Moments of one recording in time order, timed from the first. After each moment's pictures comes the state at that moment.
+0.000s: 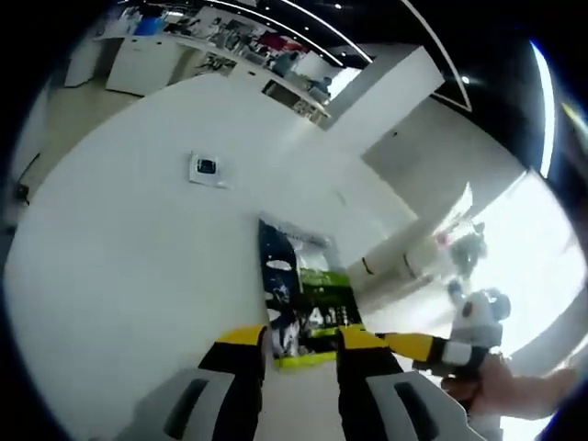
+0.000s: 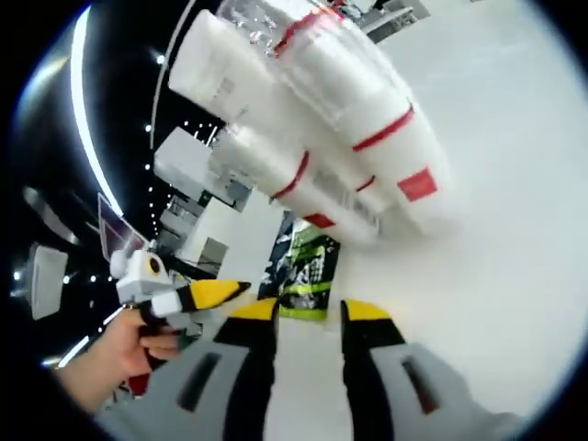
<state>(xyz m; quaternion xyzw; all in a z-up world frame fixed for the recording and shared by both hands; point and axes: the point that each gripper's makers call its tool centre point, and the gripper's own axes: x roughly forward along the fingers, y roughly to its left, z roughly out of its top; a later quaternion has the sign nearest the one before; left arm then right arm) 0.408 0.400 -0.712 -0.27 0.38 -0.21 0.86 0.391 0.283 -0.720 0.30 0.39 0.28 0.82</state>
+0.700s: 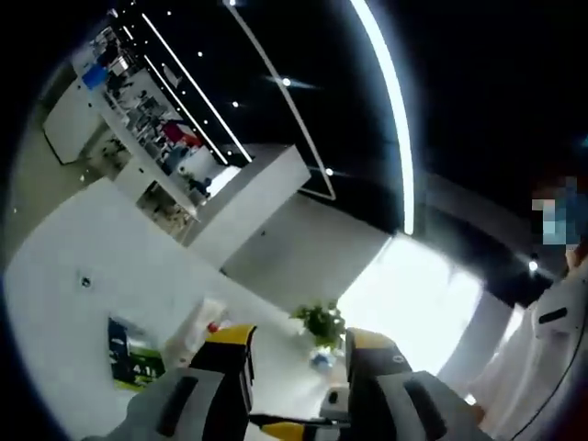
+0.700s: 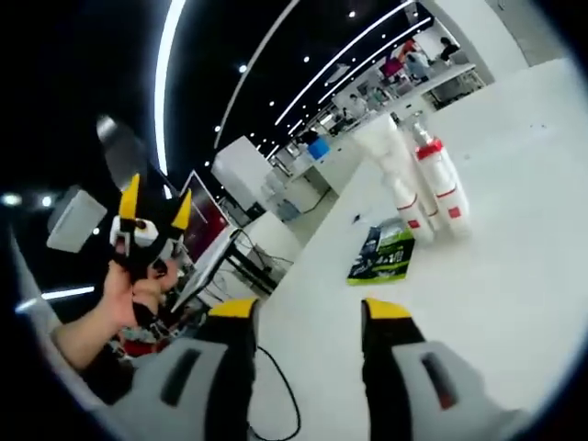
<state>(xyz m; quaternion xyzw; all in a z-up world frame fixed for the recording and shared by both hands) 0.269 0.379 -0.464 -0.37 0.07 -0.41 0.83 0.261 0.277 -0.628 0.26 0.26 0.39 0.85</state>
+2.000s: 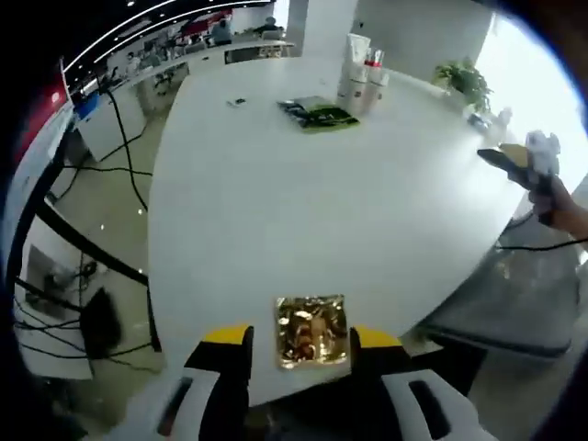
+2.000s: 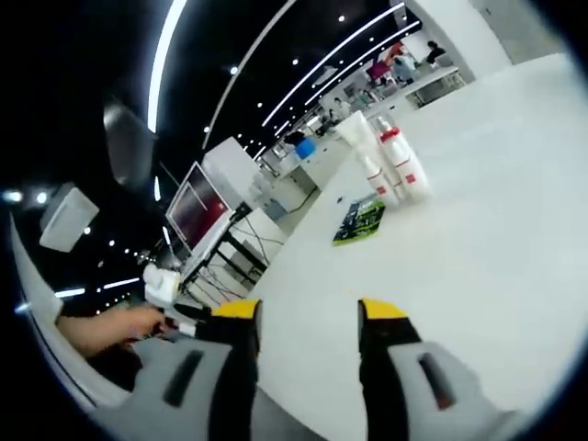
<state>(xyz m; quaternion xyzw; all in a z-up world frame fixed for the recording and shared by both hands) 0.129 0.518 -0.741 0.07 0.53 -0.20 0.82 0.195 0.226 -0.645 0.26 0.27 0.35 0.86</state>
